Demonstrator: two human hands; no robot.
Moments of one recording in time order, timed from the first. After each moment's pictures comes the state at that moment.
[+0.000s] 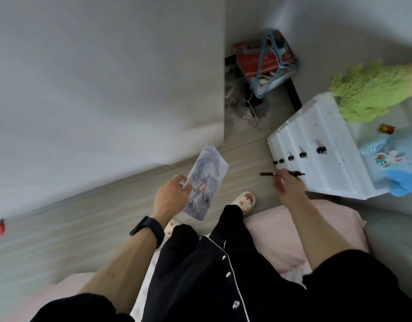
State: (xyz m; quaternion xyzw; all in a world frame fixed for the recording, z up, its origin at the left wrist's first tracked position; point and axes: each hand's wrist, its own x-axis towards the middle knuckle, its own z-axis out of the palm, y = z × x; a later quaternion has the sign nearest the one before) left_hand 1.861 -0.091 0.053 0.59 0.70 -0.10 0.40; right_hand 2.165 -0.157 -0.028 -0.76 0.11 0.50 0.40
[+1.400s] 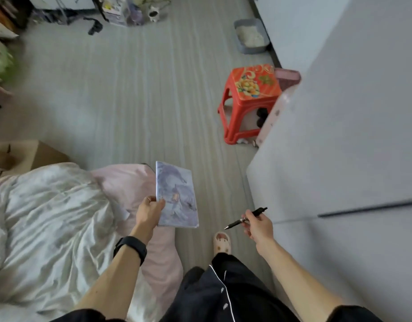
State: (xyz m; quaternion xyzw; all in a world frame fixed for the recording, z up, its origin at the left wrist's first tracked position) left_hand 0.926 -0.398 0.083 -0.36 0.75 0.51 0.21; right_hand 0.994 -0.106 0.036 -0.48 -0.59 0.64 -0.14
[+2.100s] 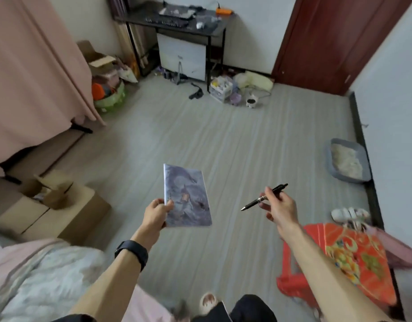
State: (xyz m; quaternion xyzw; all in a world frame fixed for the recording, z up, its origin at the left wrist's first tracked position) left_hand 0.422 -0.615 0.140 -0.45 0.59 0.67 0.02; right_hand 0.301 -0.325 0.165 -0.18 -0.73 0.64 -0.15
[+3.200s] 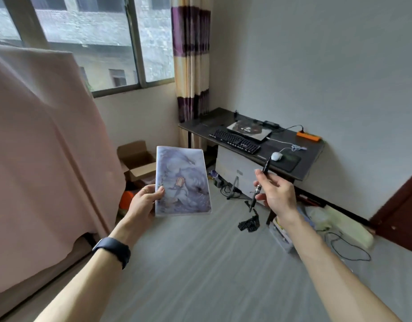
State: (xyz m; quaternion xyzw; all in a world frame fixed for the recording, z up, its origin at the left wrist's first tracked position) left_hand -0.414 -1.271 0.304 -0.35 0.49 0.75 -0.28; right_hand -0.614 -1.028 0.354 0.16 -0.72 0.66 -0.12
